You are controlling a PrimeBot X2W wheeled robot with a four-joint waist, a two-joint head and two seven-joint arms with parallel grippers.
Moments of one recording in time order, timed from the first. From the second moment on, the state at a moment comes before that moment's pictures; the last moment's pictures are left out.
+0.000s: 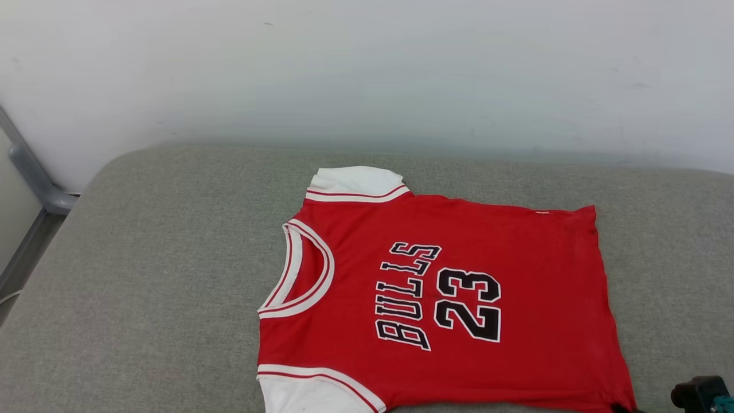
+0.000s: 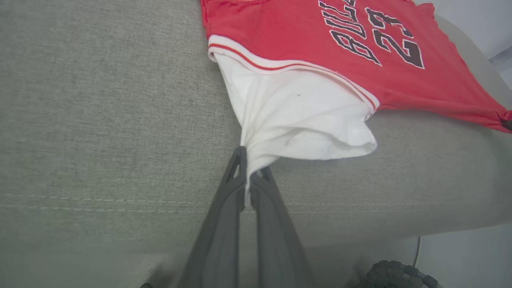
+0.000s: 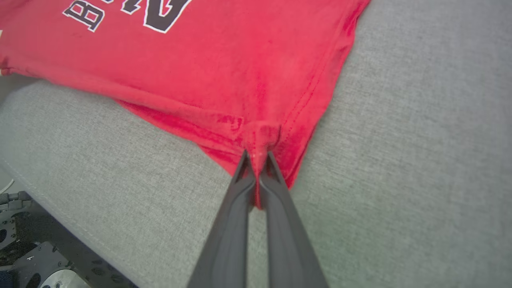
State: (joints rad) left arm 0.28 0.47 -0.50 -0.02 -0.74 0.17 -0.04; right arm -0.13 -0.73 0.80 0.49 0.88 0.13 -0.19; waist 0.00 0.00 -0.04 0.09
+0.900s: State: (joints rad) left arm -0.29 0.53 -0.50 0.18 -0.61 -0.01 -0.03; right arm -0.22 -0.65 0.51 0.31 0.74 0.13 -0.05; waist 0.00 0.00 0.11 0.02
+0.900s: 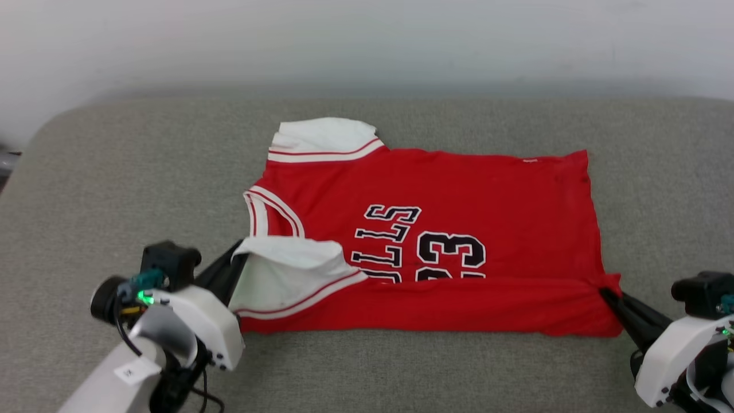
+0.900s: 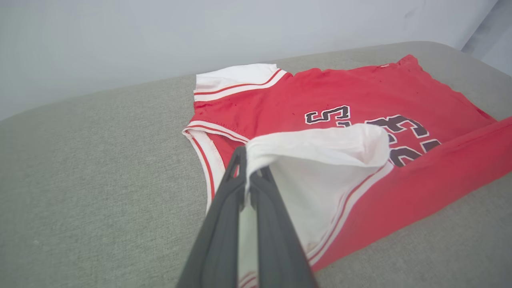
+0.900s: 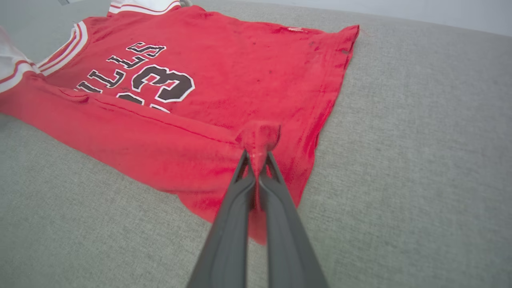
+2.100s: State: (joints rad) left arm -0.68 0.42 -0.67 0.78 -0.67 -0.13 -0.07; right arm -0.37 -0.59 0.51 0.39 0.74 0.13 -0.05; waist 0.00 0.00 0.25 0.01
